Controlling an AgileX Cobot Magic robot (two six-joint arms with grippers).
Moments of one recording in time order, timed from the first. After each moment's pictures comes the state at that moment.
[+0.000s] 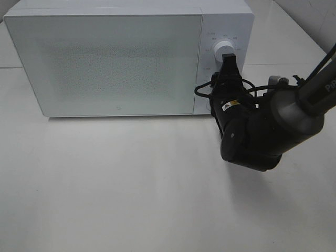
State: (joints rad) left arm 0.01 0.00 -0.52 -0.06 1.08 0.05; right arm 0.65 2.07 -0.81 0.79 -1.13 1.20
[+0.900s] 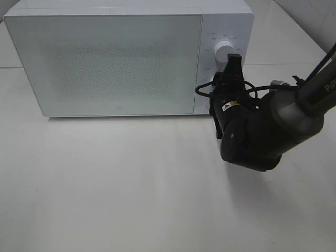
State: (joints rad) left arm 0.01 0.00 -0.52 -0.06 1.08 0.05; right arm 0.65 2.07 -0.81 0.80 -1.13 1.29
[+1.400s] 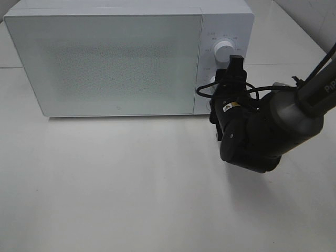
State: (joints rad) left arm 0.01 0.00 -0.52 -0.06 1.08 0.05; right arm 0.65 2.07 -0.81 0.83 -1.13 1.30
